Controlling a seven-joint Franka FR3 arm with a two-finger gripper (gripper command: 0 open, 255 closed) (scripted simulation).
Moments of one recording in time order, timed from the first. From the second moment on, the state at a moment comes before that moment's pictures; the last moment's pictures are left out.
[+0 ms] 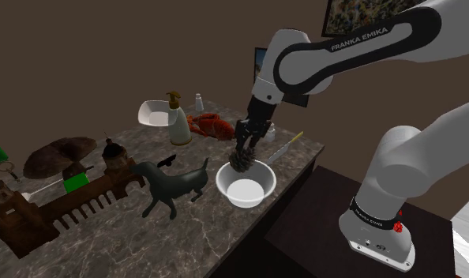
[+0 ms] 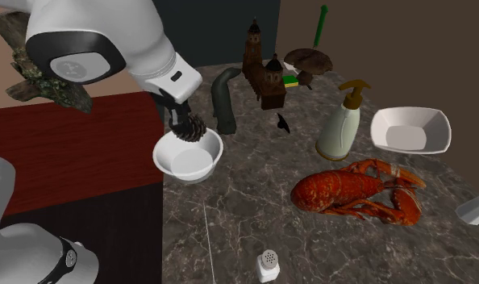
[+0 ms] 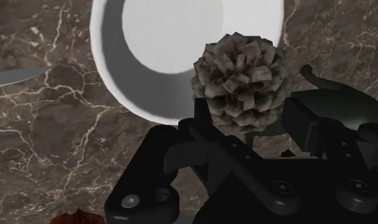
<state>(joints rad) 0.07 -0.62 0.28 -2.65 0.53 2.26 0.15</state>
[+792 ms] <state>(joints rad) 0.09 -0.56 0.30 -2.72 0.58 2.38 0.11</state>
